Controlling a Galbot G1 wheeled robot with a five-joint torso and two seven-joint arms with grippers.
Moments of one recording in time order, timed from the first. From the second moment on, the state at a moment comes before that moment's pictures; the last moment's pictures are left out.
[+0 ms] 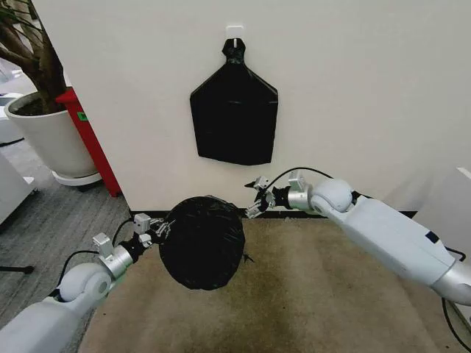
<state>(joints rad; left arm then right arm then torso) 1.19 -0.73 -0.27 -1.71 -0.92 -0.10 0.39 -0.26 0.90 -0.46 1.47 0.63 -0.27 -0.60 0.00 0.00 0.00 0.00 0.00</state>
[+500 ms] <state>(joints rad) 1.25 -0.75 -0.29 -1.79 -0.91 -0.10 0.40 -0.25 0.97 -0.46 1.34 0.57 -0.23 -0.63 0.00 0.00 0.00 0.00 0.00</state>
